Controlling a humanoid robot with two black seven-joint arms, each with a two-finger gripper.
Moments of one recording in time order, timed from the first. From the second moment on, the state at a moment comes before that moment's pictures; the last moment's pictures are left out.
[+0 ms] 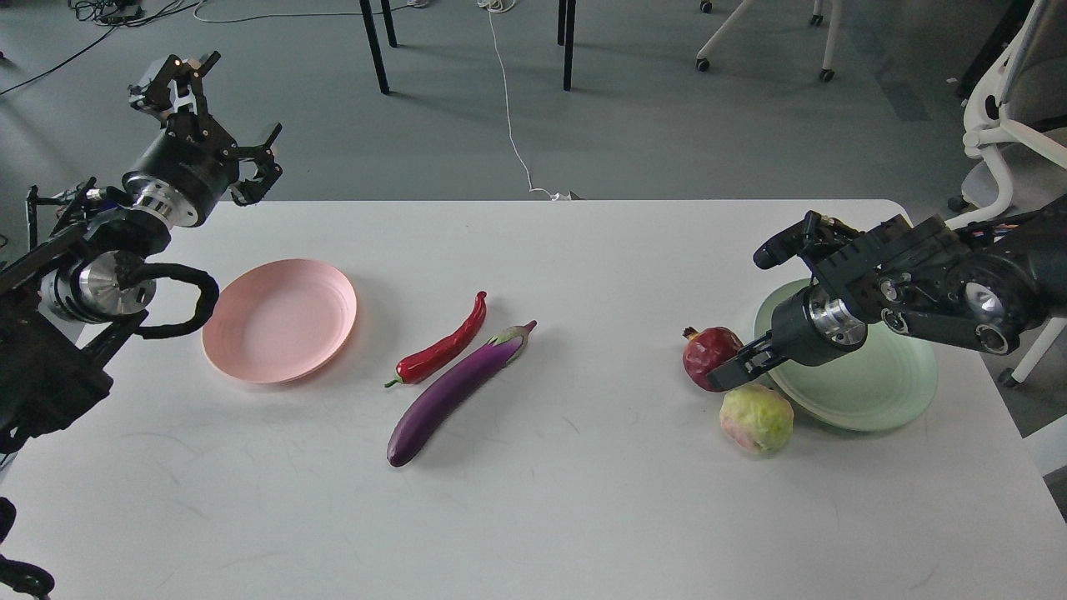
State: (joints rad) left arm -0.78 0.50 -0.70 -0.80 -0.05 -0.28 -0.28; right arm 1.50 -0.42 -0.83 1.01 -1.09 0.36 0.43
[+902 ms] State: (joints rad) left arm -0.78 0.49 -0.69 -0.80 -0.05 -0.28 -0.28; right arm 1.41 -0.63 -0.78 0.84 -1.24 0.35 0.37
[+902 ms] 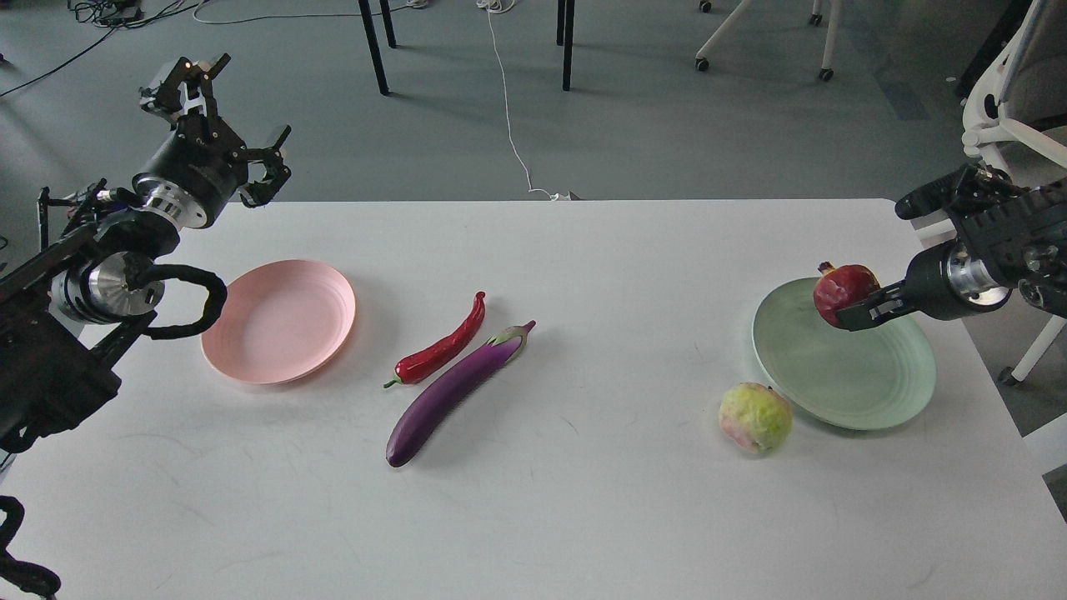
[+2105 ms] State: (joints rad) left arm -0.78 0.51 -0.69 -0.80 -0.05 -0.28 -0.28; right arm 1.59 -0.59 -0.81 1.29 -1.21 0.34 0.43
